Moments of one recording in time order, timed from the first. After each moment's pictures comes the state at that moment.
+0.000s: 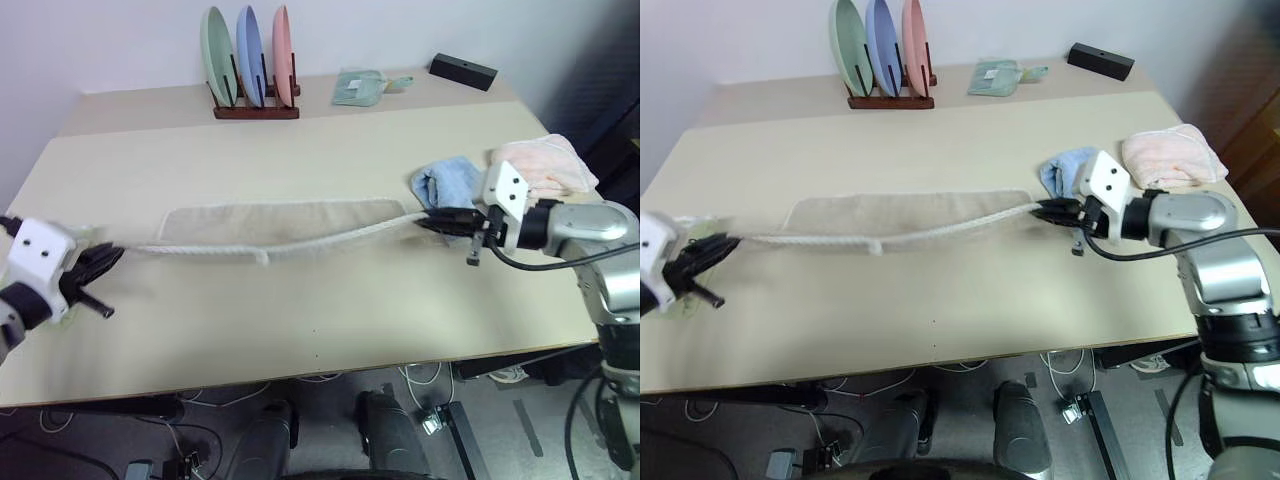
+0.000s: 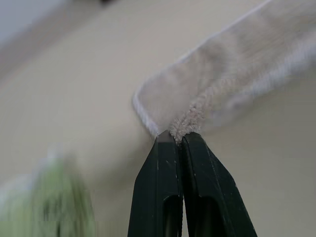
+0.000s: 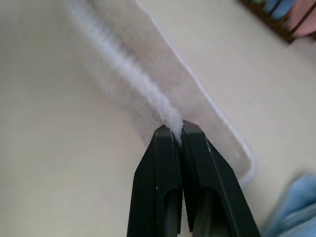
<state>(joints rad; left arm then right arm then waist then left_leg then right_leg) 0.20 0.83 0.64 -0.33 -0.38 0.49 -0.77 -0.45 -0.89 -0.07 -0.13 0.40 0.44 1.14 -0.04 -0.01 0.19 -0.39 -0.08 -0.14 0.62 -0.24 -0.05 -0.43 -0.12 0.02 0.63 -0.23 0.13</state>
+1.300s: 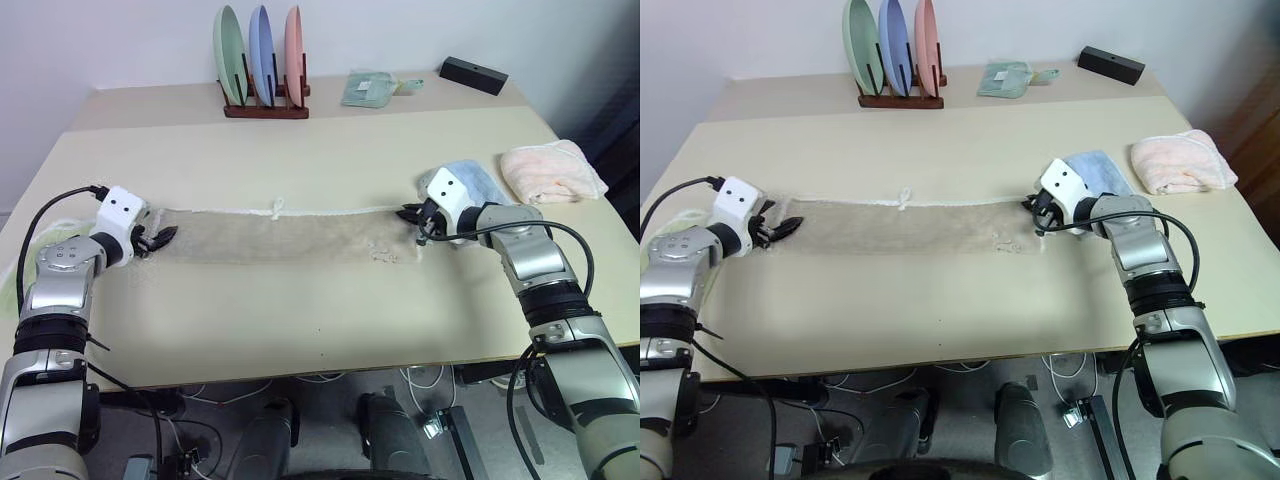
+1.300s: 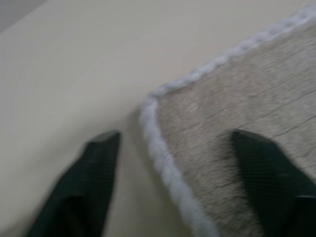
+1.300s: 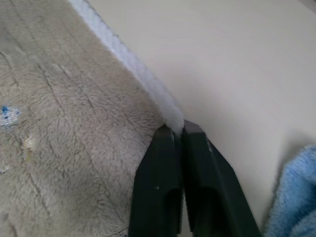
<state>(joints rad) -0.56 0.76 0.12 0.67 -0.07 0.08 -0.68 -0.74 -0.61 0.13 0.49 0.04 0.18 0.85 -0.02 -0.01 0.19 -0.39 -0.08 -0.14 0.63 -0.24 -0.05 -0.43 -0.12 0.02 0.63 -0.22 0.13</state>
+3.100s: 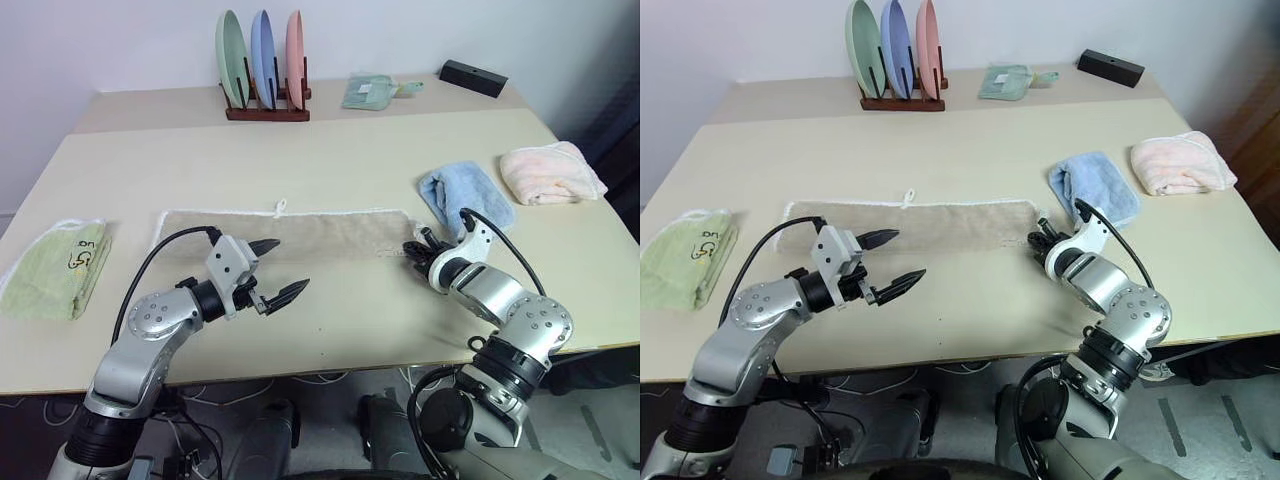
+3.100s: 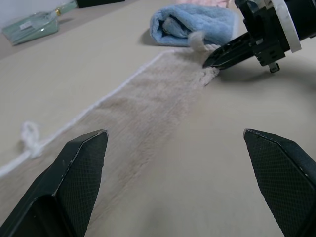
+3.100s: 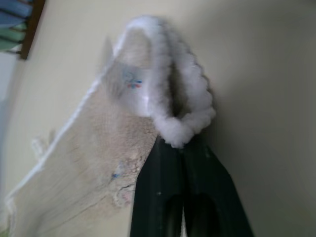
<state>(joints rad) -0.10 0.53 -0.04 -0.41 -0.35 0.34 -0.70 -0.54 0.07 -0.80 -0.20 0.89 1.35 -0.41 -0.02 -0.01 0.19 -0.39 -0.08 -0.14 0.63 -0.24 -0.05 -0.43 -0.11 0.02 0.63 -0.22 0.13</state>
